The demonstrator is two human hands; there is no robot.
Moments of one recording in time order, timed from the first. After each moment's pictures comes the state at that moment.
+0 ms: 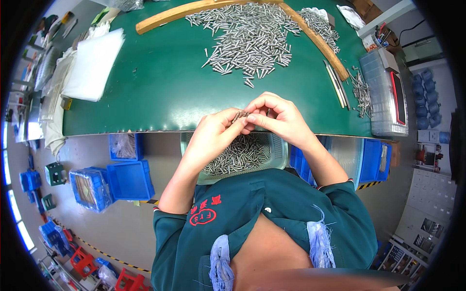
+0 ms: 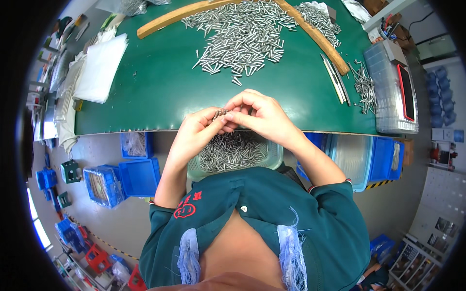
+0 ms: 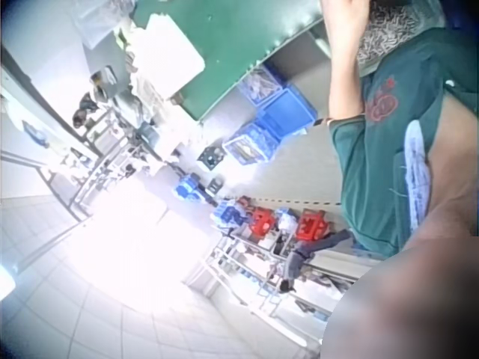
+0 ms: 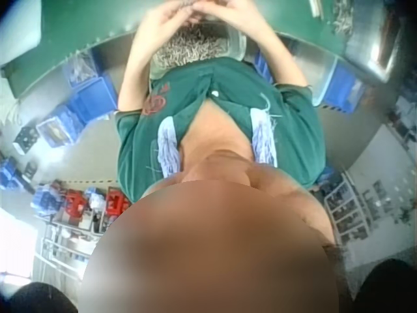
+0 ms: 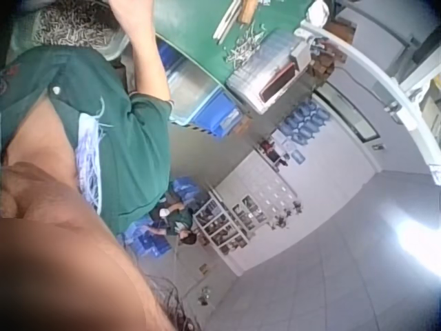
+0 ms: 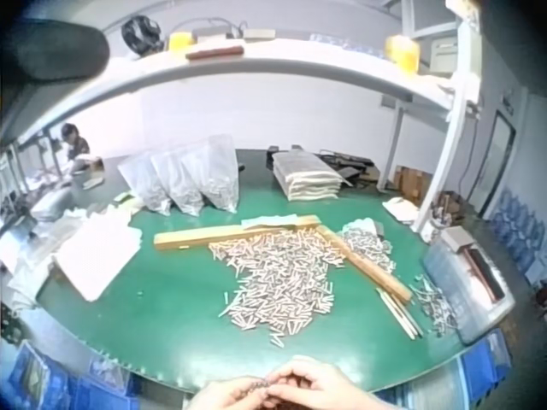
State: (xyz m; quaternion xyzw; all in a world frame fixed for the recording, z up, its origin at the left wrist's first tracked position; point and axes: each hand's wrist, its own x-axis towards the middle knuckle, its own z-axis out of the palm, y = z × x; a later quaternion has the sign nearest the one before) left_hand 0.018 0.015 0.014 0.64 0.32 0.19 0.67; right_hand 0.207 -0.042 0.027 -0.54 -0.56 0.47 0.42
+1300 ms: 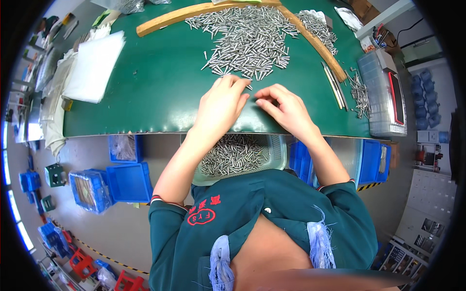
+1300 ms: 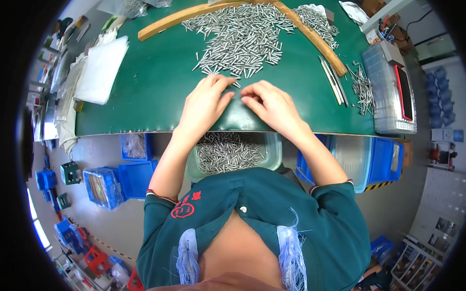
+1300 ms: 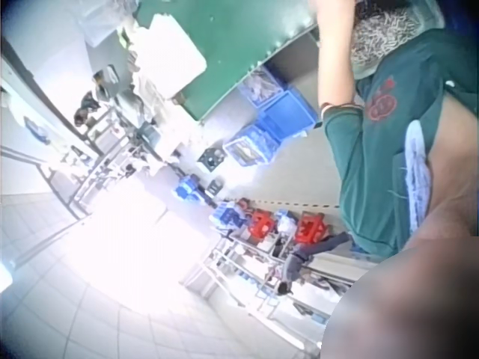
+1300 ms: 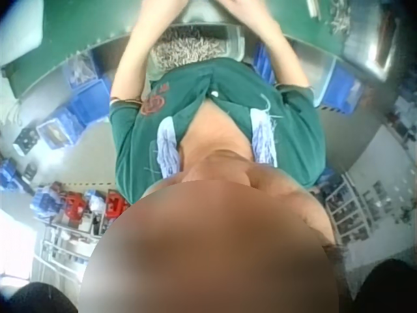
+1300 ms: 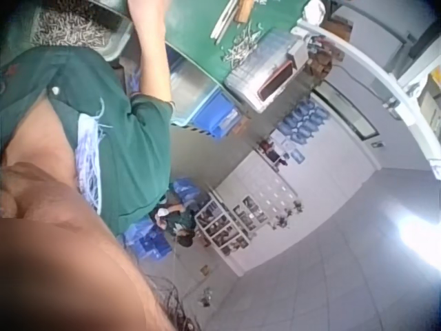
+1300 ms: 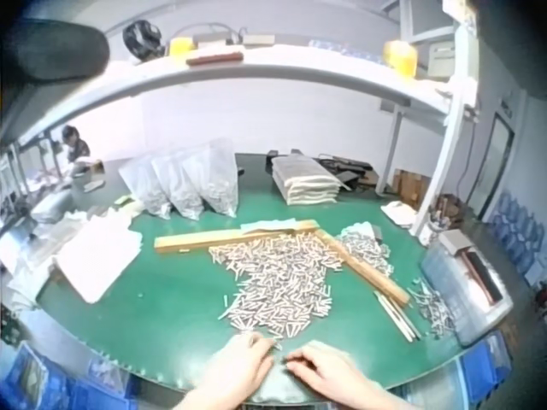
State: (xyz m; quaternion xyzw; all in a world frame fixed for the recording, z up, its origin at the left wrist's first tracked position) left_hand 0.054 0.048 0.011 0.88 0.32 0.27 0.23; right_hand 0.226 -0.033 0.020 -0.65 -0.64 0.25 0.32
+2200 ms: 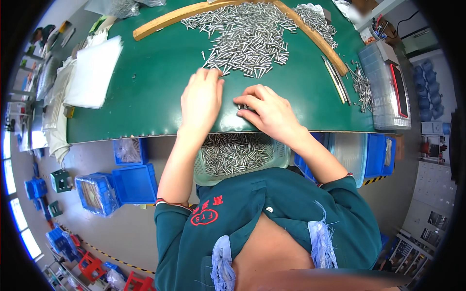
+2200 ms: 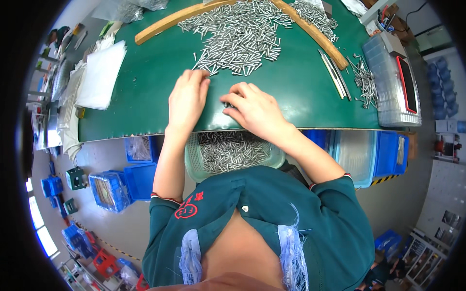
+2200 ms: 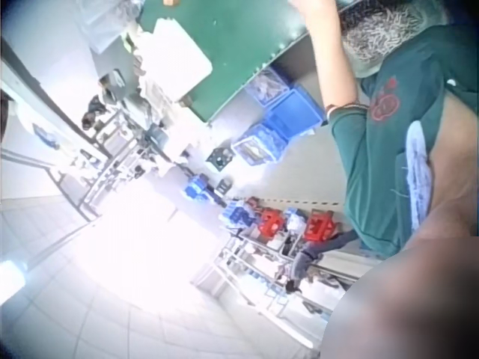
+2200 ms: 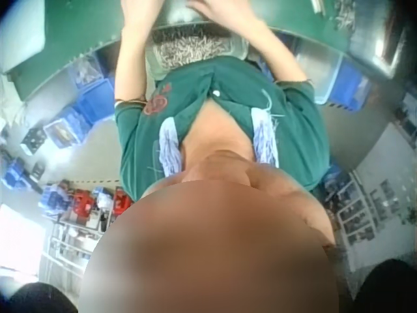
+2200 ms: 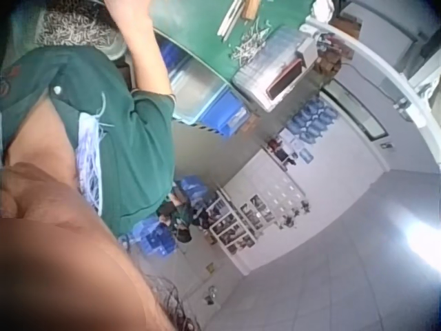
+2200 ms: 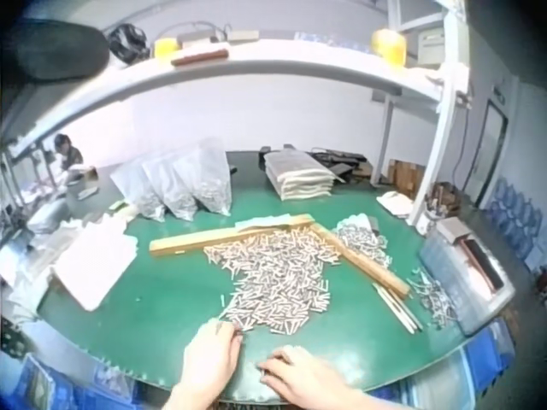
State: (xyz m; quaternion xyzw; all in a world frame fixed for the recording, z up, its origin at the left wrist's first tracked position) left_hand 0.040 0.068 0.007 0.86 0.43 0.26 0.11; right_hand 0.196 -0.032 0.007 -0.60 -0.75 0.07 0.29
